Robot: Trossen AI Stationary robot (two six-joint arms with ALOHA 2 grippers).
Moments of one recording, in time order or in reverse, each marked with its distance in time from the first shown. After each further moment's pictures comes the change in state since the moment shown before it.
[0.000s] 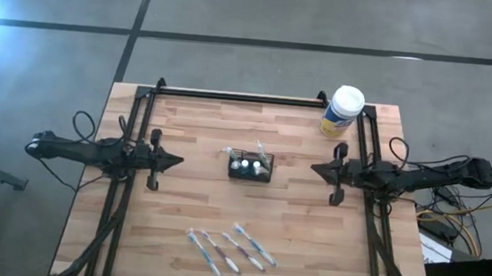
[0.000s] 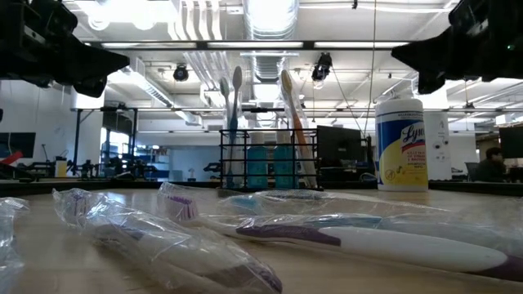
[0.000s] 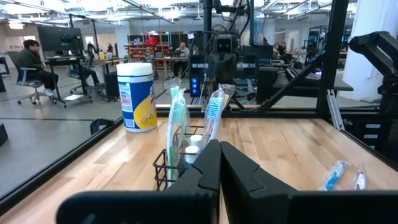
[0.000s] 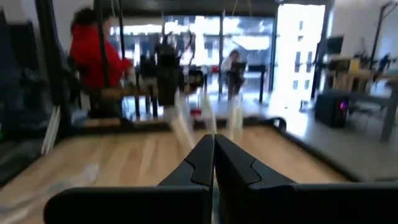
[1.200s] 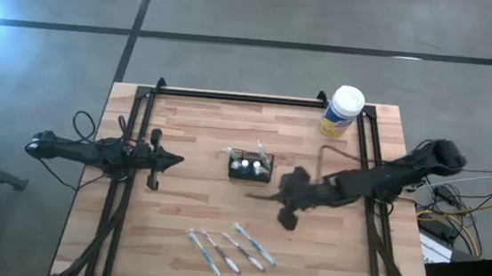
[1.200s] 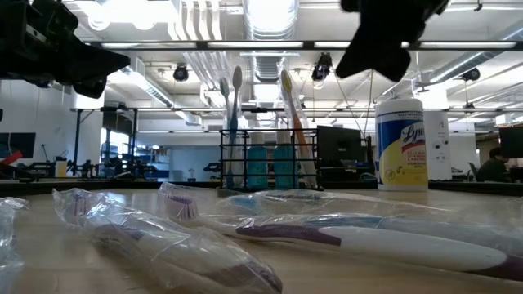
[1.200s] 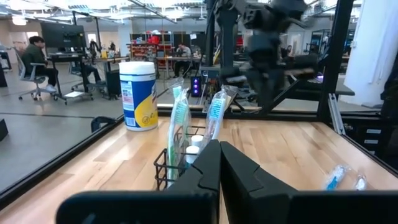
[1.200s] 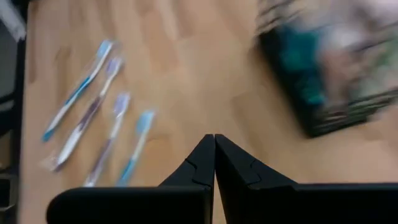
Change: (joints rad) left arm 0.000 0.001 0.000 0.003 -0.010 -0.025; right arm 0.221 0.902 0.958 -1.008 0.055 0.640
